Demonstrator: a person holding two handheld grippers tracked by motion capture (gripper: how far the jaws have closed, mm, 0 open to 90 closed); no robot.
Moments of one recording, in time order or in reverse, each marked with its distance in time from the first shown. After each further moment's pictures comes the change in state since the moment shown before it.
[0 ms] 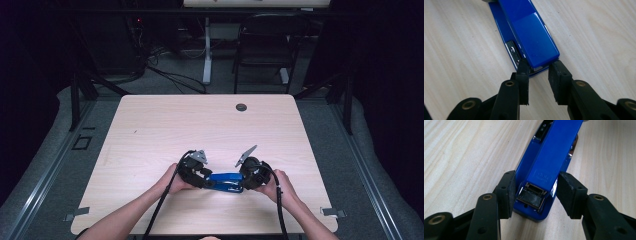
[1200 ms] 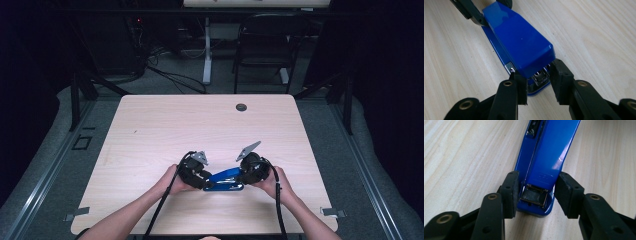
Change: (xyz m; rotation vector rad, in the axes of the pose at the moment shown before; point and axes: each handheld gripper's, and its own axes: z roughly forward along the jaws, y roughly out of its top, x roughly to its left) left arm -0.006 0.003 -0.002 0.044 0.002 -0.014; right arm -0.014 0.002 0.008 -0.130 0.064 0.010
